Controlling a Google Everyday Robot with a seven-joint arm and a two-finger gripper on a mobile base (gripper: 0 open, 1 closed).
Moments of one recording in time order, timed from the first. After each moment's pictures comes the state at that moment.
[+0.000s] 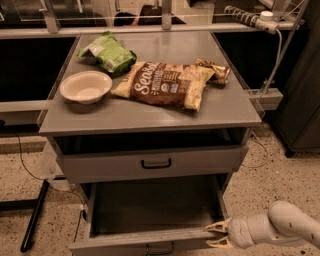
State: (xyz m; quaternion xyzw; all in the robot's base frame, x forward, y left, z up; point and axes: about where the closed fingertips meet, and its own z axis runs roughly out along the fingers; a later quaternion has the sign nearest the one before) arm 0.393 -0.198 0.417 -0.73 0.54 0.20 0.36
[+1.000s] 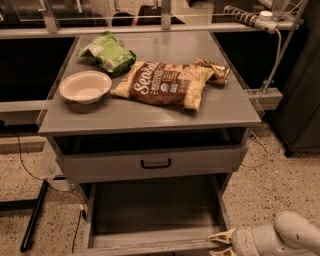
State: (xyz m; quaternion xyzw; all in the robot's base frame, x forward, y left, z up) arm 0.363 -0.200 0.414 -0.73 0.54 0.21 0.36
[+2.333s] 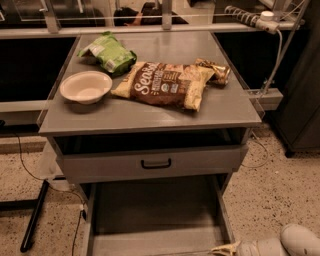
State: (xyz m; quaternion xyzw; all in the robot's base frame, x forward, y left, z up) arm 0.316 -0.203 0.412 -0.73 0.53 0.23 0.36
